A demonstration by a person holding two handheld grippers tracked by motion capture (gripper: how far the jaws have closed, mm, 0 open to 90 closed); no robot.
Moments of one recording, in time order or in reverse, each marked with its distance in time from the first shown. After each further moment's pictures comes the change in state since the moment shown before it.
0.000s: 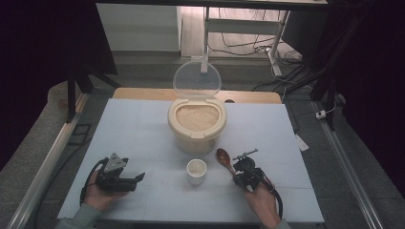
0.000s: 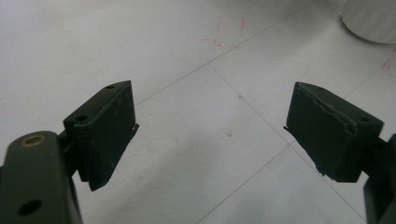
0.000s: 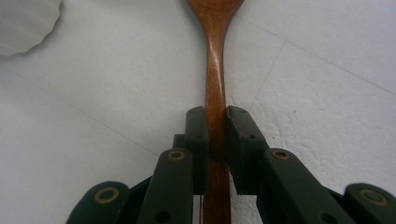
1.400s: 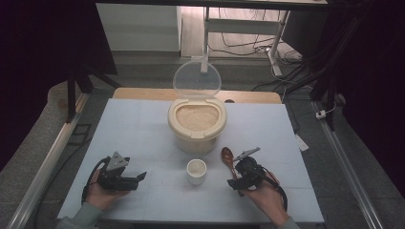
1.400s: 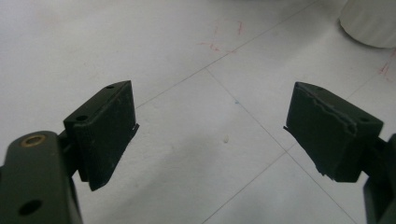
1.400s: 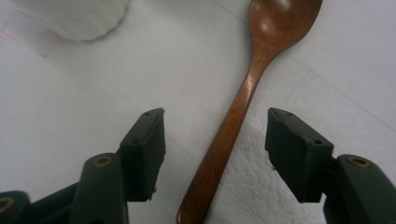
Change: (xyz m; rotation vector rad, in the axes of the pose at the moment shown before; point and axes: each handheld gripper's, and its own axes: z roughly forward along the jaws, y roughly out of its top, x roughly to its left) left arm -0.003 0.005 0.003 0.011 -0.004 0.004; right arm -0.004 0.001 -0.012 -0.039 0.120 -0.166
